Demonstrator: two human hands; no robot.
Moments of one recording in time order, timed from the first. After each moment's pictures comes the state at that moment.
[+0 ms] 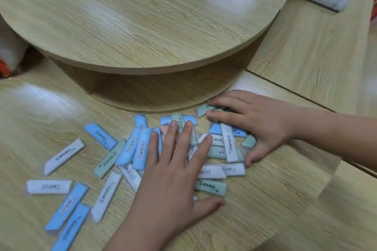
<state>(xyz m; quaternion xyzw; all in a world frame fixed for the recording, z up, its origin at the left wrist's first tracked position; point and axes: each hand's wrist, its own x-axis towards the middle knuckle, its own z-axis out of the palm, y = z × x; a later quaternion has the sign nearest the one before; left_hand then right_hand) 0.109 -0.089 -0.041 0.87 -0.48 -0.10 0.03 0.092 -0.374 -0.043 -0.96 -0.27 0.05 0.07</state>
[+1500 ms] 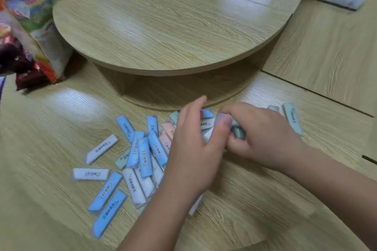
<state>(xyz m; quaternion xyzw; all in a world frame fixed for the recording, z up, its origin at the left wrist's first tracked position) 0.123 -0.112 0.008 0.83 -0.23 -0.15 0.48 0.068 -0.264 0.001 -0.98 0.05 -0.11 0.18</state>
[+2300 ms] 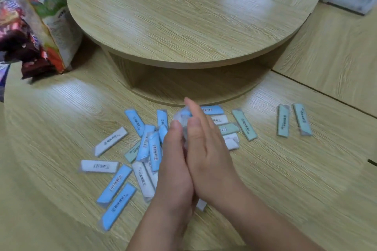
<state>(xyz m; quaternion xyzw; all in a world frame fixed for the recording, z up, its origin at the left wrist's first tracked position) 0.109 -0.068 -0.005 0.51 0.02 -0.34 0.79 0.089 -0.134 -0.003 -0.83 0.21 -0.09 0.51</state>
